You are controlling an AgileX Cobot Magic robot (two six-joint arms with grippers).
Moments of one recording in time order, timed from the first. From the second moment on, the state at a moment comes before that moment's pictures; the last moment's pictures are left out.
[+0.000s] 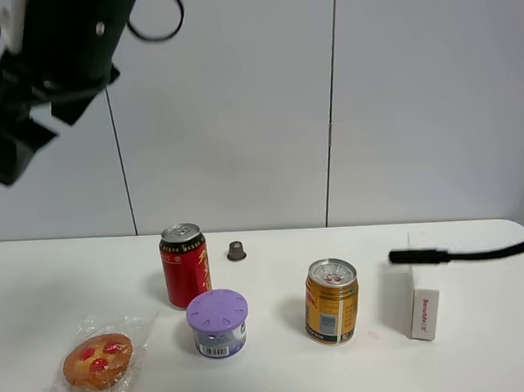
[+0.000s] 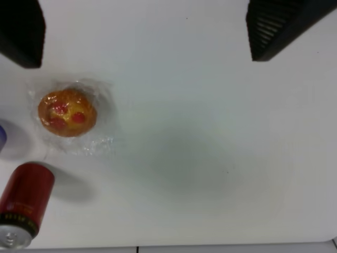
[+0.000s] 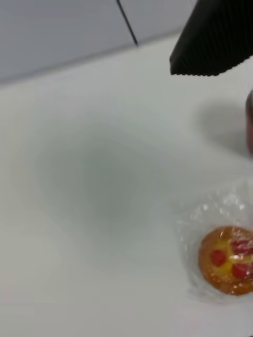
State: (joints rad) left arm 0.08 -0.01 -0.51 -0.06 1.05 0.05; right arm 0.95 2.15 -2.32 0.16 1.07 -0.74
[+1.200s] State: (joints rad) left arm 0.08 -0.01 -0.51 -0.06 1.05 0.05; right arm 0.95 1.23 -1.40 -0.33 1.07 0.00
